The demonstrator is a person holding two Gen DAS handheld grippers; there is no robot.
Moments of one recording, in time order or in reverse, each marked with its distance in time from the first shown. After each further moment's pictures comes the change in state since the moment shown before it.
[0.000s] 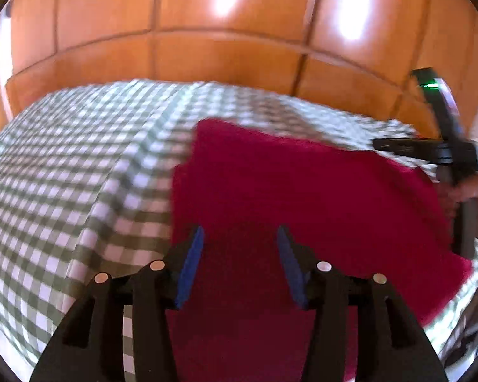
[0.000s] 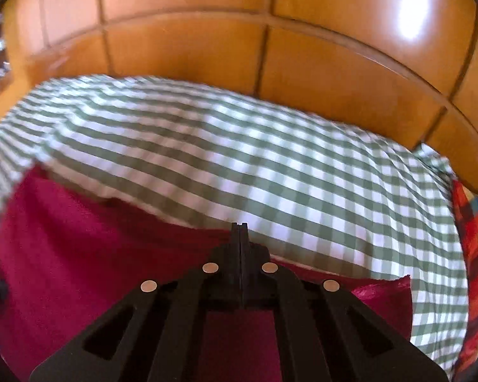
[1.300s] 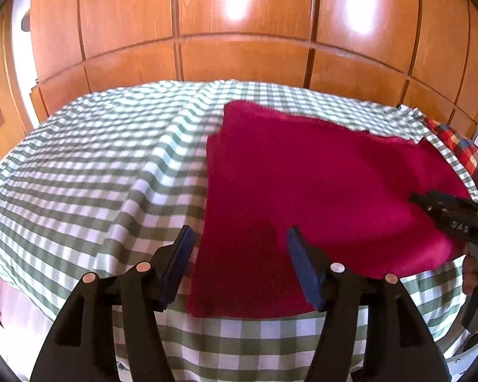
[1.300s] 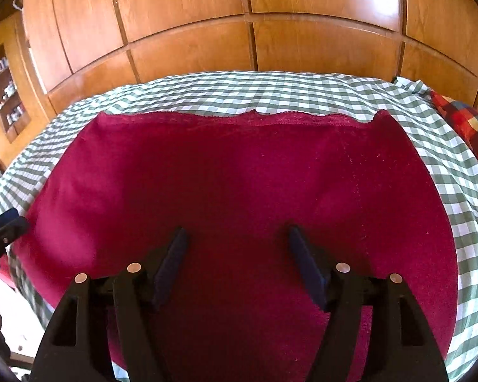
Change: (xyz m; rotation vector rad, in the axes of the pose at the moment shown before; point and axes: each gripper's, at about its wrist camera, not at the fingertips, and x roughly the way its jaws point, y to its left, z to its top) left arm -0.061 -0.008 -0.043 0.051 -0.043 0.118; right arm -0.082 0.007 -0.146 0.181 -0.109 0.157
